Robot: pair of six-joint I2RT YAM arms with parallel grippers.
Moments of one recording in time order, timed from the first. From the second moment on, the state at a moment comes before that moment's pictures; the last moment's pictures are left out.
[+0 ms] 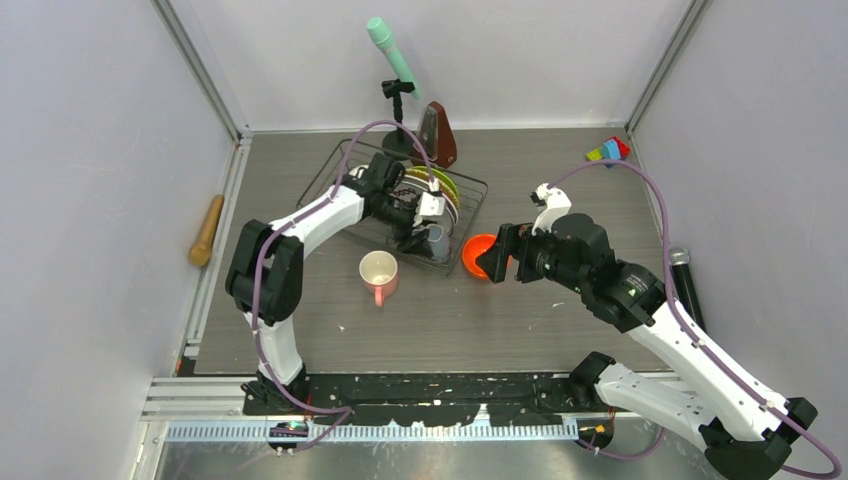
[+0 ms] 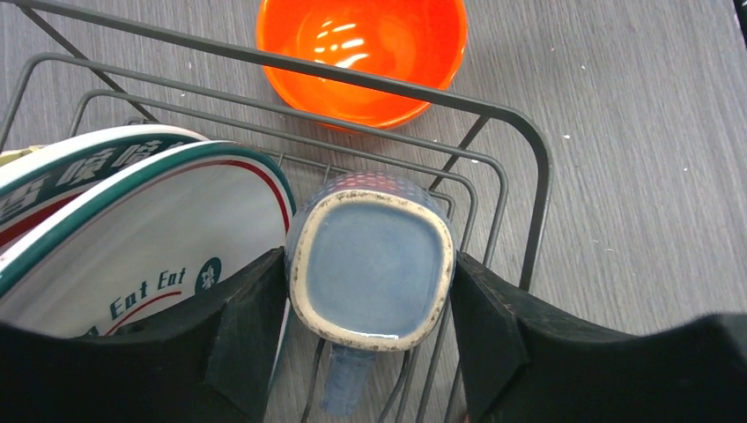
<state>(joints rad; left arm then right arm) -0.50 1.86 1.41 -0.61 0.90 1.03 0.70 0.82 0.97 -0.63 0.02 0.50</state>
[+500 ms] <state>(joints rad) -0.50 1.84 1.43 -0.61 0.91 1.05 0.68 0.85 0.90 -0.68 0.14 0.59</state>
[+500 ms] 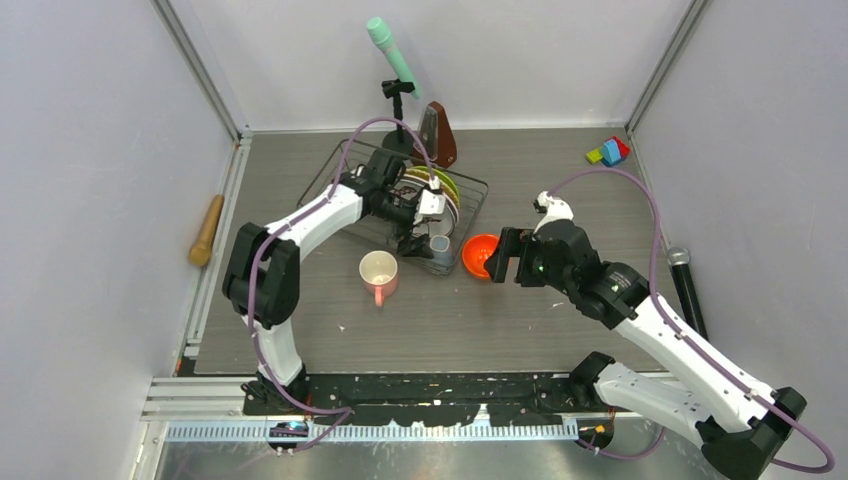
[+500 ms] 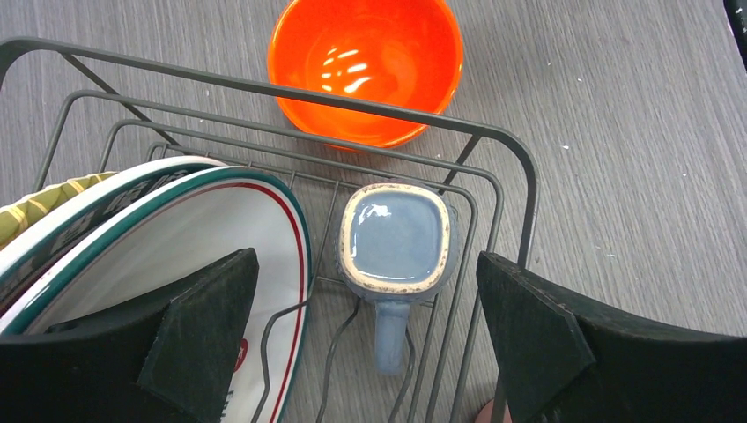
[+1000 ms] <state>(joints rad) -0.52 1.52 1.24 -0.50 0.84 0.59 0.60 1.04 0.77 -0.55 0.34 0.91</state>
